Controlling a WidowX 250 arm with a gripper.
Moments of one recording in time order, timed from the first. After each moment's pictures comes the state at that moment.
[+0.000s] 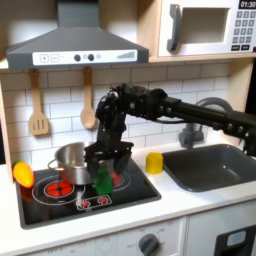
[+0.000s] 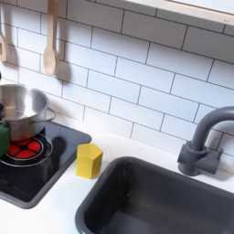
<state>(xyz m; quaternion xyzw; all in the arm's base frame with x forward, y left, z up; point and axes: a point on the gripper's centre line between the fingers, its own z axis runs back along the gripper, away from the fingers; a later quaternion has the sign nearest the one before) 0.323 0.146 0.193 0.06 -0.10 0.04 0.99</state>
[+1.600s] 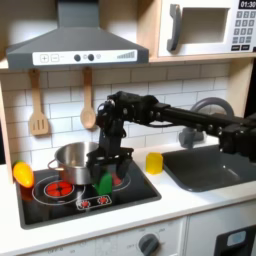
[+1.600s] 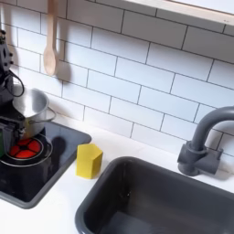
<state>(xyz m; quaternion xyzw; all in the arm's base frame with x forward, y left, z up) 0.347 0.134 0.164 0.04 -0.07 0.03 1.00</state>
